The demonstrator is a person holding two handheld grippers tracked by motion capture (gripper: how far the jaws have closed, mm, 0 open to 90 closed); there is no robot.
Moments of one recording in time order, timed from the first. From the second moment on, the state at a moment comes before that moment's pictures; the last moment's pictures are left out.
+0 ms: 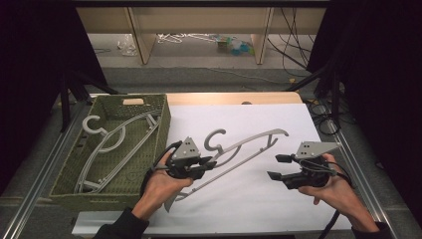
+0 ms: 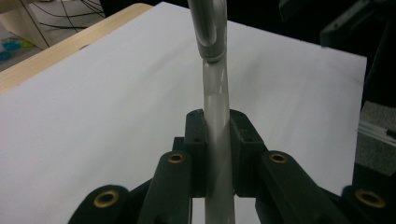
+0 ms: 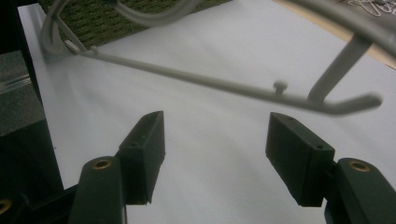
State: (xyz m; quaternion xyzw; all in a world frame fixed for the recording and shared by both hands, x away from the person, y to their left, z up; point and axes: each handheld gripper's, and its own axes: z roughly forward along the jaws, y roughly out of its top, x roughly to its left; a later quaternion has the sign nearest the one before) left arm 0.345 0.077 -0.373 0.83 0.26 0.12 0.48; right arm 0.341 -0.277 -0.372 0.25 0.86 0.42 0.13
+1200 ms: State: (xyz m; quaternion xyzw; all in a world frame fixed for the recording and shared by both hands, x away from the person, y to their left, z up) left arm 0.361 0.243 -0.260 0.74 0.36 0.23 0.52; right arm 0.328 -0.285 -0.401 0.28 0.85 0.43 0.10
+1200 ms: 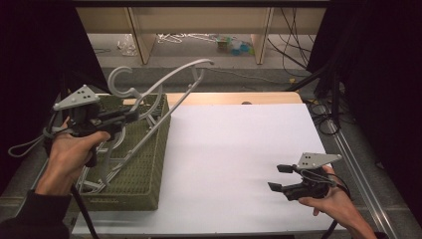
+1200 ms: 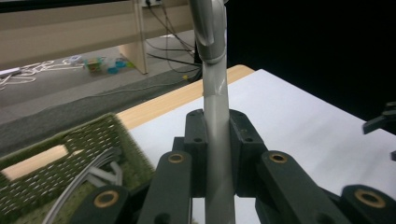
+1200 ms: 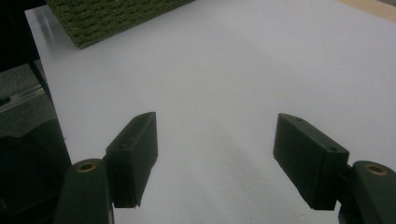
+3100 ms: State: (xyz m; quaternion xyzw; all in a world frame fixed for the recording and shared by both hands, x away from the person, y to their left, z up) left arm 0.393 0.350 -0.365 0.78 0.45 0.20 0.38; right arm 0.332 -0.284 -0.411 0.29 0.86 0.42 0.09
